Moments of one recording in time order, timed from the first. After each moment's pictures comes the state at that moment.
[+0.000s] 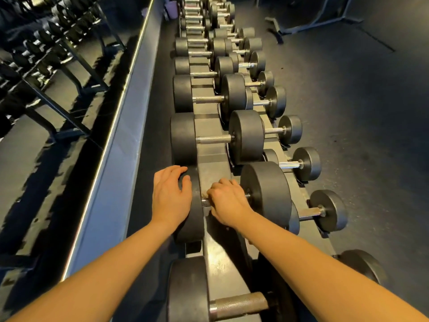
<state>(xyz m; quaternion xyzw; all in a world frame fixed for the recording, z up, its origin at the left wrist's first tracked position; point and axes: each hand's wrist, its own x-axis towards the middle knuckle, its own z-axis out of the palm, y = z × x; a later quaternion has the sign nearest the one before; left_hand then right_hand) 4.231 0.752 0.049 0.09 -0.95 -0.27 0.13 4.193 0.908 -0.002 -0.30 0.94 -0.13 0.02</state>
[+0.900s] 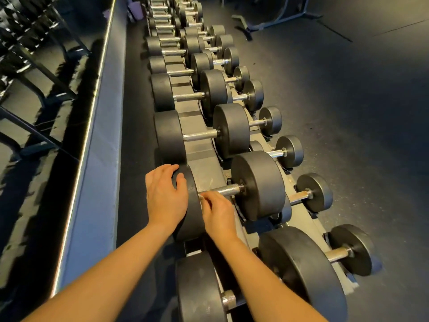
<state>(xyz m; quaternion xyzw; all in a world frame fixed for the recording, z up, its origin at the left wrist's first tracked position) 4.228 0.746 0.039 0.07 -0.94 -0.29 0.14 4.257 0.869 -0.027 -0.01 0.86 -0.51 -0.03</state>
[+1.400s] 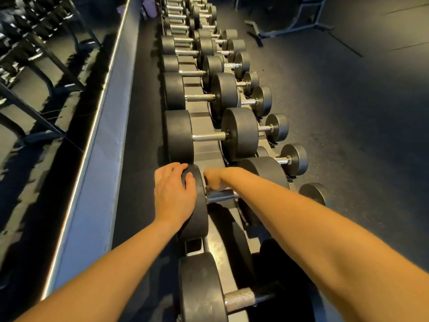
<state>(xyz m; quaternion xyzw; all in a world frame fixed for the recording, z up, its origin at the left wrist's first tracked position) 4.229 0.742 0.040 0.06 -0.94 -0.29 0.13 4.123 0.876 0.025 -0.23 0.90 -0.12 0.36</state>
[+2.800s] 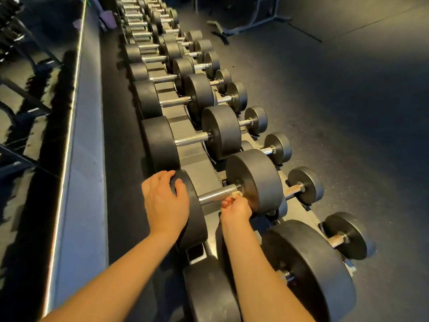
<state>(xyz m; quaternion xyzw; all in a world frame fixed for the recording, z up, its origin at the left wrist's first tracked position) 4.227 0.744 0.039 0.07 -0.94 -0.31 0.13 4.221 0.887 -0.045 0.56 0.11 -0.82 -0.05</state>
